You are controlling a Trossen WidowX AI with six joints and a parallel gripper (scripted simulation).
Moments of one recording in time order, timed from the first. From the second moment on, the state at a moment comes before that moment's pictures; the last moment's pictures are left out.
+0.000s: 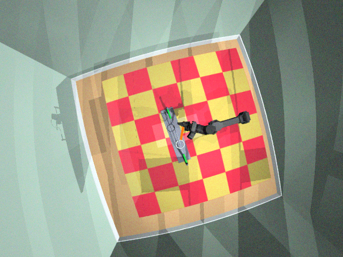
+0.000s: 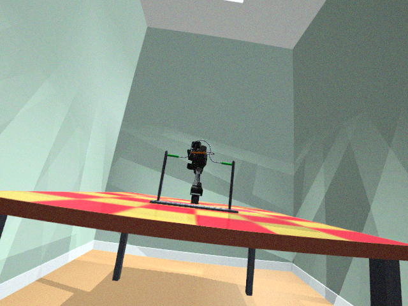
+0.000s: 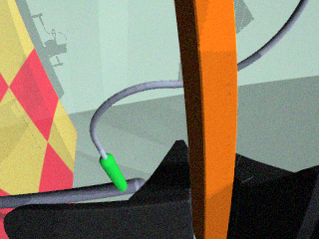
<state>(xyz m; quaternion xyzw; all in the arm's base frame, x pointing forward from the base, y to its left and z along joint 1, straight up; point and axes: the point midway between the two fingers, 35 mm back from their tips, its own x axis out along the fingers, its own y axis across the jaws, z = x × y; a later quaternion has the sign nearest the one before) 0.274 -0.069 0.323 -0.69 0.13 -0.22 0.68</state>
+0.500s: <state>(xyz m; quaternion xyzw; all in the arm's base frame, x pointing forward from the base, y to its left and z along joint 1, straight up) 0.275 -0.066 0.287 -0.62 0.15 -0.20 0.74</state>
